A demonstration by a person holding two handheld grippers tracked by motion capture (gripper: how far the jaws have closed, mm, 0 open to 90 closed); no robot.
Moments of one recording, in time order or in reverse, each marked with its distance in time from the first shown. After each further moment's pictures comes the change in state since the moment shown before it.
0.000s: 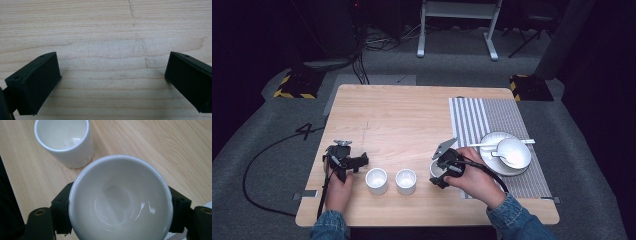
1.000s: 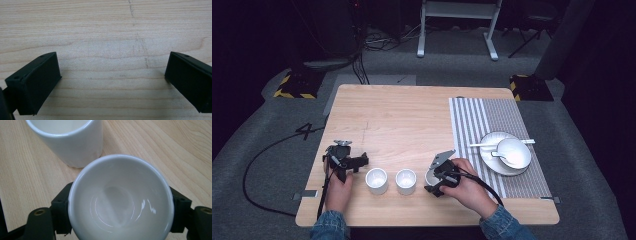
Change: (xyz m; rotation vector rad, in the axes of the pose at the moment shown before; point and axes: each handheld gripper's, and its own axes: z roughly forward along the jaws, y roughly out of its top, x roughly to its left) left arm 0.000 0.000 0.000 0.000 0.000 -0.001; right arm 0.011 -0.022 0.041 -0.074 0.026 0.002
